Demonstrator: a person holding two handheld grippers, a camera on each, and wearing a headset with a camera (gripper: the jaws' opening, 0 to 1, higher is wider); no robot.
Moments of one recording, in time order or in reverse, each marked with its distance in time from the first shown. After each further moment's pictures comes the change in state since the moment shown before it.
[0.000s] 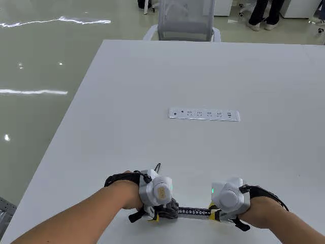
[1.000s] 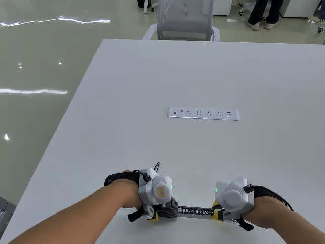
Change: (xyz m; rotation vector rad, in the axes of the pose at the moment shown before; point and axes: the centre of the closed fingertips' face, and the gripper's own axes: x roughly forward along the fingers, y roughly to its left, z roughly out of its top) left arm -0.001 0.000 0.000 0.003 0.004 0.002; right arm -0.006 0.002 -0.008 0.015 -0.001 -0.001
